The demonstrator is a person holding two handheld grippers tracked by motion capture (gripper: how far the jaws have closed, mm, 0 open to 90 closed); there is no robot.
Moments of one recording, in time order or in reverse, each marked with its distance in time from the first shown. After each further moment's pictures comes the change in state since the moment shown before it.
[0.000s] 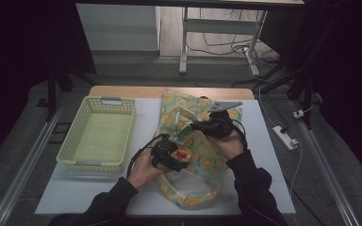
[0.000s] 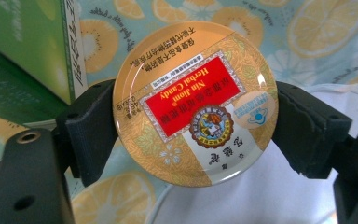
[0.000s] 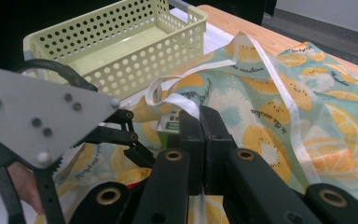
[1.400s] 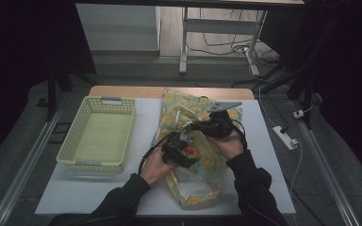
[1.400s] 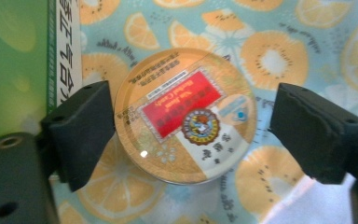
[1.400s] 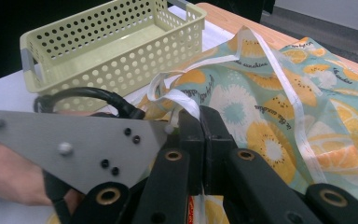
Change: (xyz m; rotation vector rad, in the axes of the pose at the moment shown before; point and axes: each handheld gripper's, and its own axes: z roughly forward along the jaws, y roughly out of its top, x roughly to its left) left arm 0.003 0.019 0.031 -0.024 0.068 0.031; right arm 0.000 -0.001 0.001 0.004 -0.003 0.001
